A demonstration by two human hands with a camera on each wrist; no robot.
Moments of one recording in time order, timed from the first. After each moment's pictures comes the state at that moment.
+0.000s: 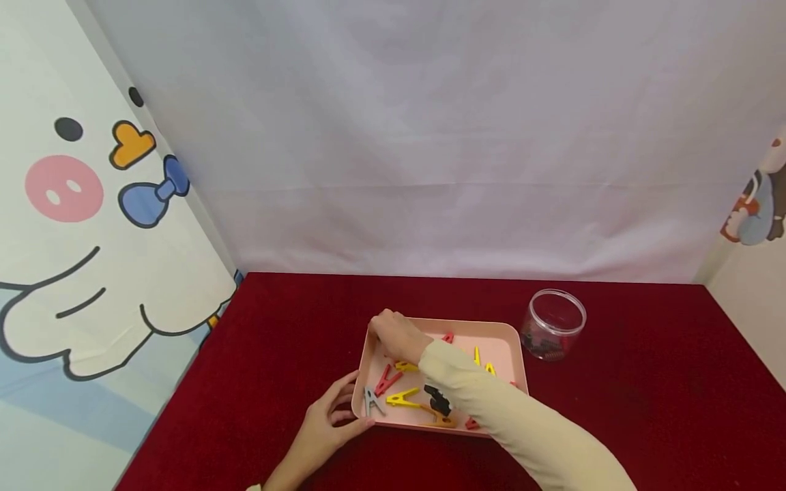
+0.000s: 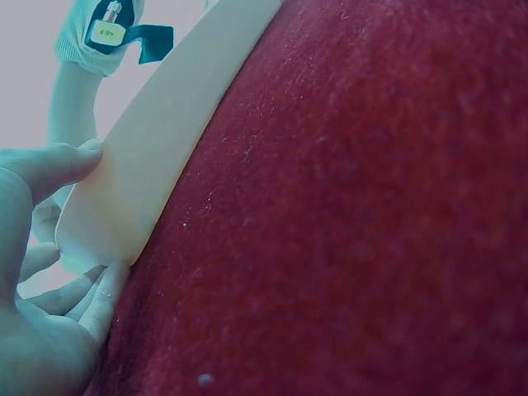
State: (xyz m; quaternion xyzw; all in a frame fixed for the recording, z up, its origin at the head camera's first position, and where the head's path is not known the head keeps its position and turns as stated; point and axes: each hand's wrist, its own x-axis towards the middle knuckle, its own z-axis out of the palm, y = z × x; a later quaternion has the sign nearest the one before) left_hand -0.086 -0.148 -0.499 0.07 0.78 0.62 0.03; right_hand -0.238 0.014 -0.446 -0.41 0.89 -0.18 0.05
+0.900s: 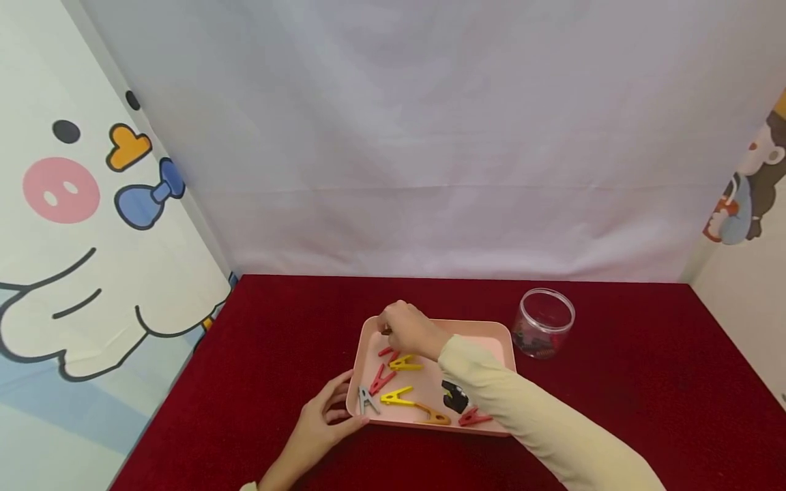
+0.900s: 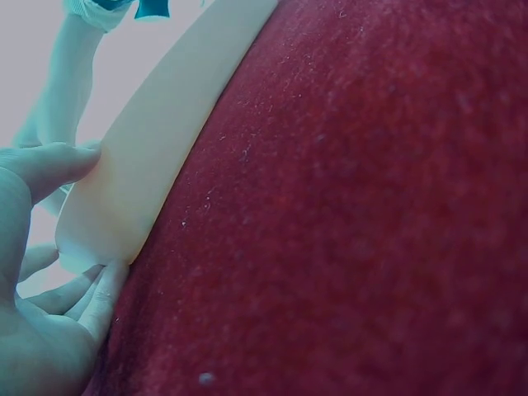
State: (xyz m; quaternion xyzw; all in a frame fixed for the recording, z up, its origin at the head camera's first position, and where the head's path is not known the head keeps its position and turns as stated) left_hand -0.077 -0.142 -0.462 0.06 0.78 0.62 0.04; right_hand -0.235 0.042 -0.419 -0.45 0.87 -0.23 0.00
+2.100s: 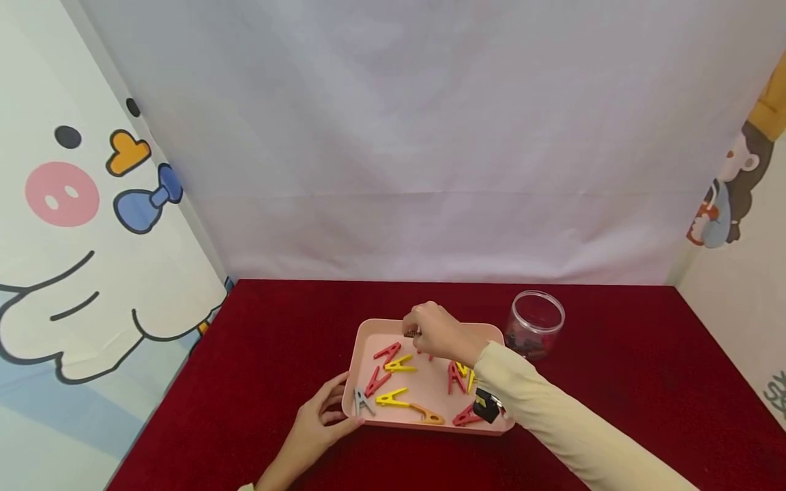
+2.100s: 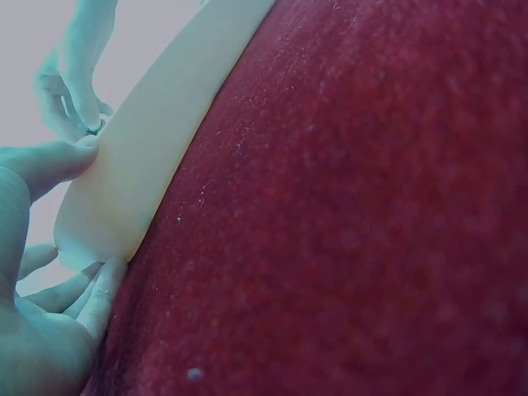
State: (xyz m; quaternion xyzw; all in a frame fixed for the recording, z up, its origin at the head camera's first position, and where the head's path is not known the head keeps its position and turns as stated) left_hand -0.076 -0.140 -0.462 0.05 0.79 0.61 0.04; right_hand -0.220 0.094 -0.402 -0.44 0.87 -0.23 -0.05
